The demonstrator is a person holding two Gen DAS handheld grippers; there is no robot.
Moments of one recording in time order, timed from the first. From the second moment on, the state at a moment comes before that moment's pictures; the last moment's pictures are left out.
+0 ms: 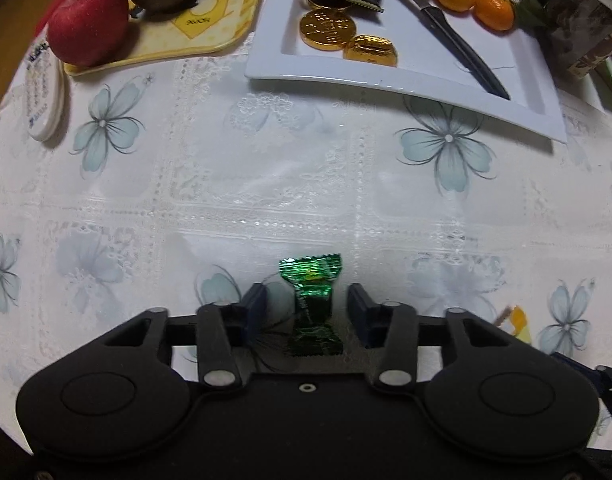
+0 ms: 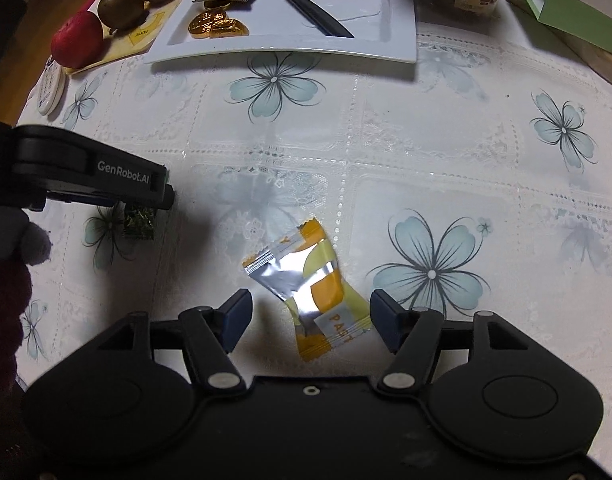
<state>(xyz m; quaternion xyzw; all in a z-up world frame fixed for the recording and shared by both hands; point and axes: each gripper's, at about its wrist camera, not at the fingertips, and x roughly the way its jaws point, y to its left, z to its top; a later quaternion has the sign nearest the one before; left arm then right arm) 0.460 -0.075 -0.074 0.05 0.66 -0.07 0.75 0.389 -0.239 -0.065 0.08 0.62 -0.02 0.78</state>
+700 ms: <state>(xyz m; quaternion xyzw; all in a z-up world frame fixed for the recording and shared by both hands) 0.408 -0.080 -0.004 0.00 0.66 -0.06 0.75 0.359 -0.269 -0.014 0.17 0.63 -0.08 0.76</state>
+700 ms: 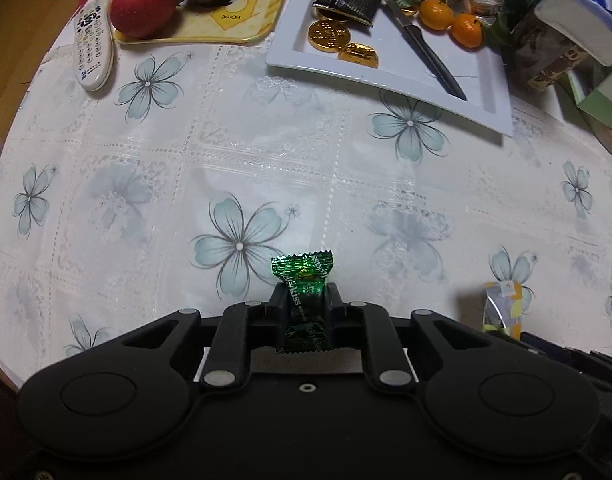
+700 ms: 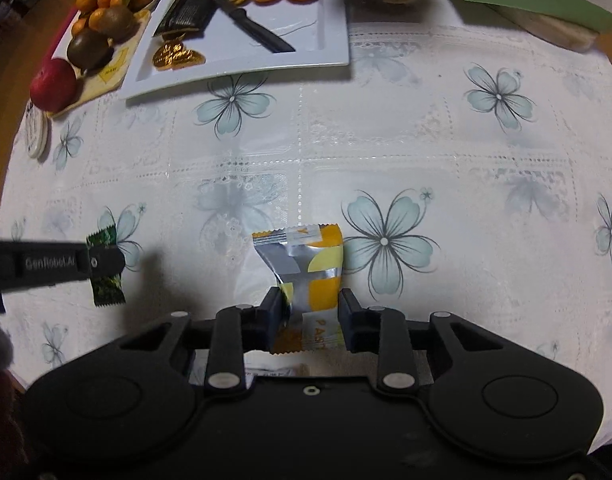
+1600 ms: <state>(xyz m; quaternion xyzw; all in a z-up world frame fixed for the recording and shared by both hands) 0.118 -0.072 0.031 0.02 0.63 -0.13 0.76 0.069 -0.242 0.023 0.25 0.57 -0.09 0.78</state>
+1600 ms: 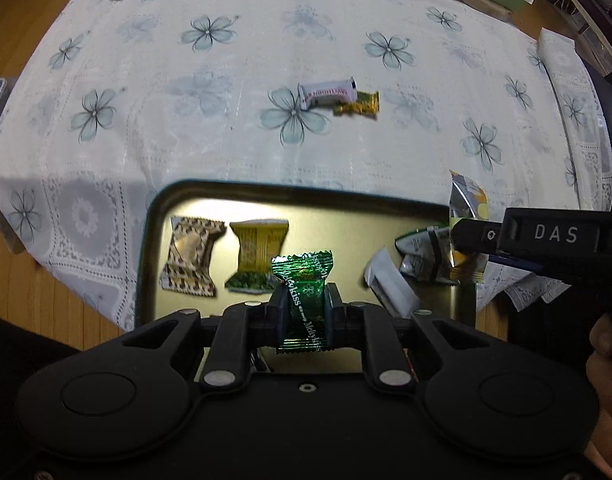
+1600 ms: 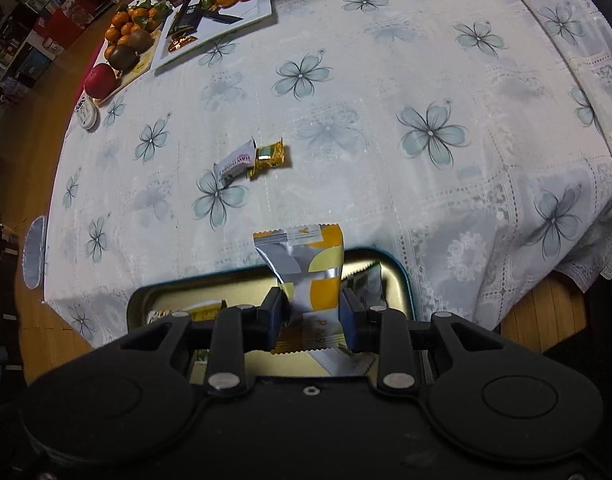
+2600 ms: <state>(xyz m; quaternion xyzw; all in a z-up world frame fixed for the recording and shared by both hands) 0.068 -0.050 -0.005 0.04 0.59 -0.06 0.80 0.048 -0.210 0.023 0.21 0.59 -0.10 0.77</state>
